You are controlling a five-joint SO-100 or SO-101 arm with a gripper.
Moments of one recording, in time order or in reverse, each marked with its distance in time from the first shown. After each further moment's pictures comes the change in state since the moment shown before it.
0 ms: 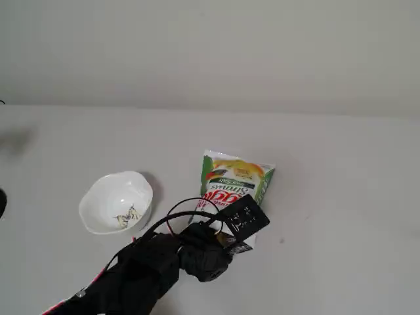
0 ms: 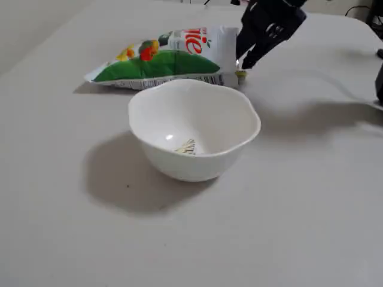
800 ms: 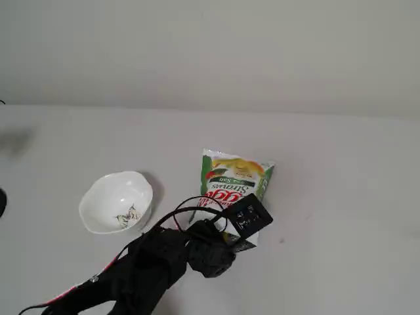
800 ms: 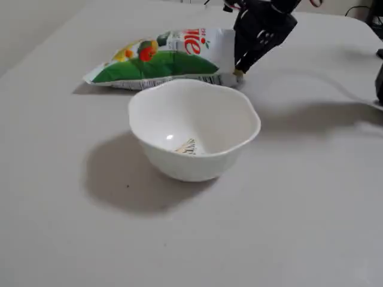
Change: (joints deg) arm -0.3 -7.0 -3.0 -2.4 0.0
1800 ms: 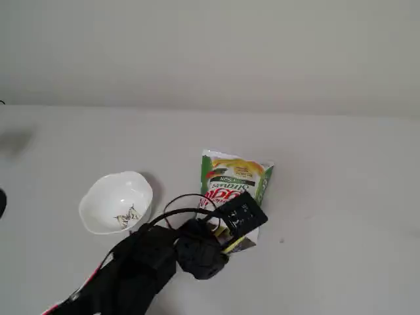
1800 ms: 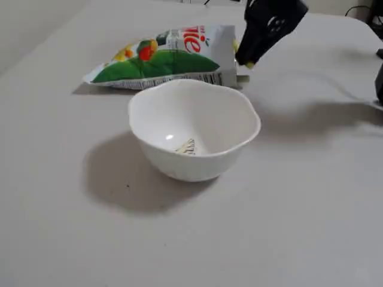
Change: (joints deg) arm -0.8 13.4 -0.4 14.6 0.0
